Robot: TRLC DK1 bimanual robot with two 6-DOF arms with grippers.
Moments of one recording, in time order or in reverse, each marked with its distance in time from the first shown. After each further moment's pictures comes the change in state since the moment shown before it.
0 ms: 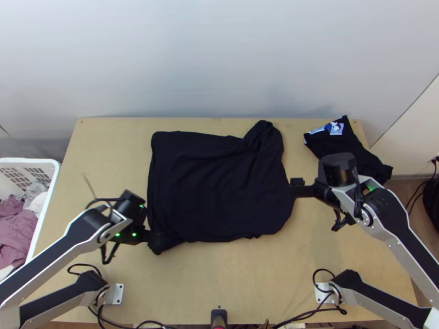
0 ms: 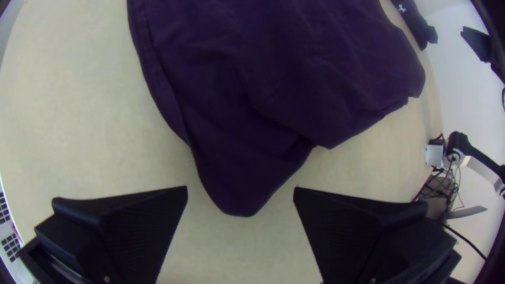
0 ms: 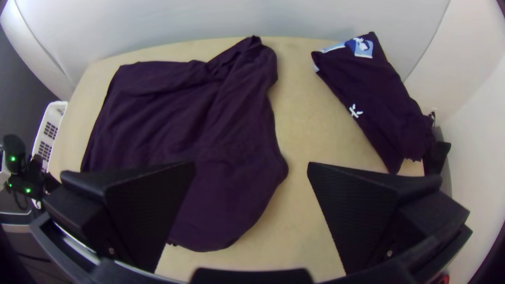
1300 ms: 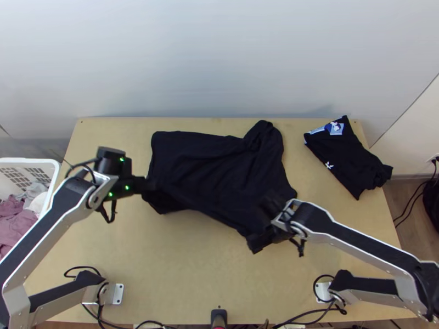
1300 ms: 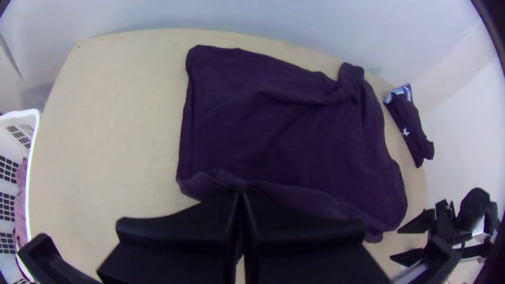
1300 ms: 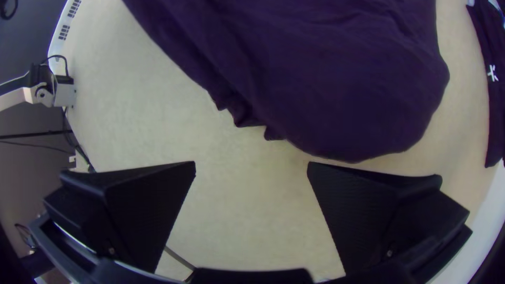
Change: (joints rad) left arm 0.236 0.133 0.308 0.189 -0.124 -0.011; right arm 0.388 0.259 -0.202 0.020 -0.332 0.037
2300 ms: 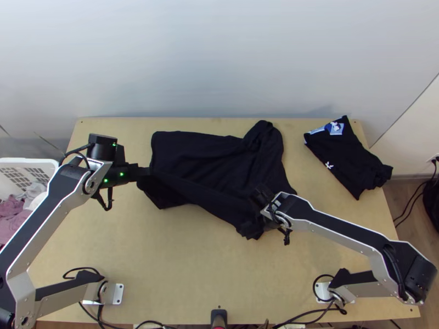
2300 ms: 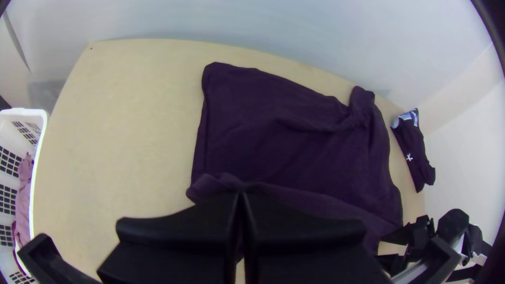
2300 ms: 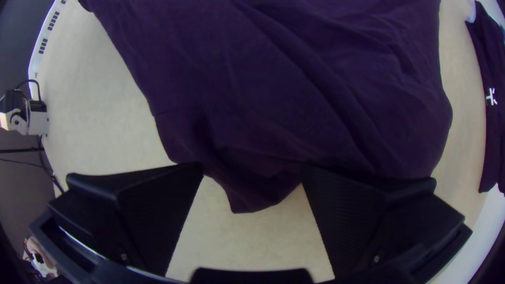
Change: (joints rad) left arm 0.089 0.077 0.099 -0.001 0.008 0.000; right arm -0.057 0.181 0.008 0.196 0.101 -0.049
